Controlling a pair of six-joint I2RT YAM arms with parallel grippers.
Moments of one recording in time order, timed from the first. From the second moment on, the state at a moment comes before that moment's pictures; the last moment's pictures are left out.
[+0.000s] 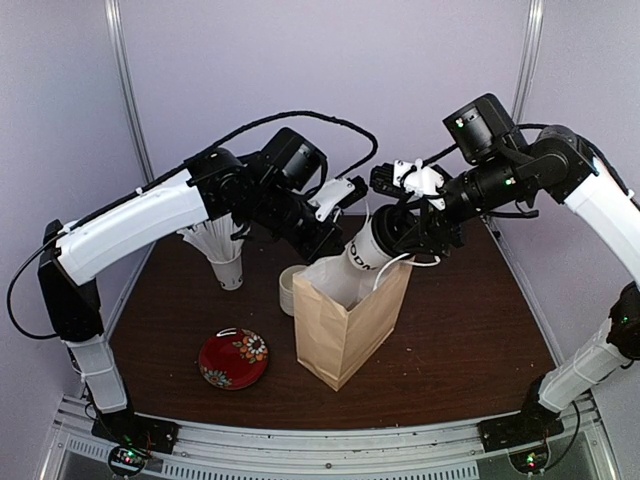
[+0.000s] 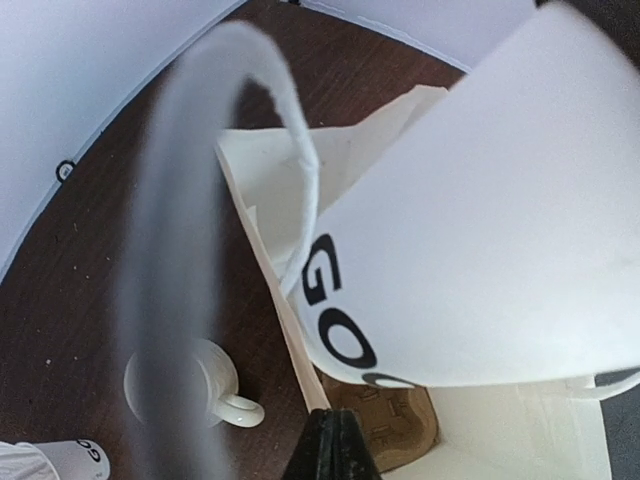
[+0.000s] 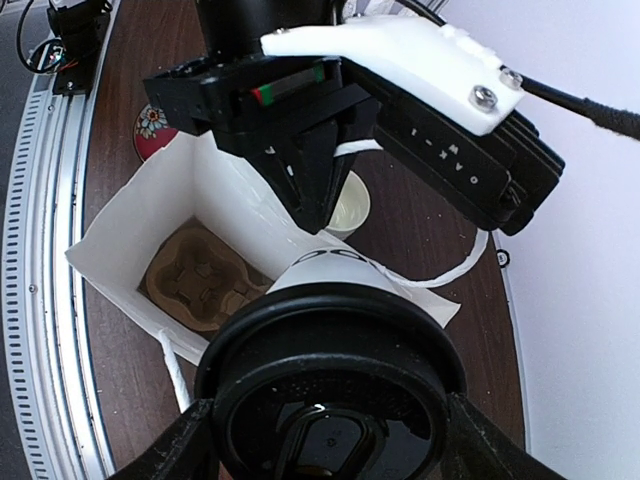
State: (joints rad) left arm -1.02 1.83 1.98 -0.93 0.06 -0.04; right arm 0.87 1.44 1.87 -1.18 -0.07 -0.60
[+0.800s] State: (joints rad) left arm -1.02 1.85 2.02 -0.80 0.22 0.46; right arm 0.85 1.40 1.73 -1.25 -0.10 -0.68
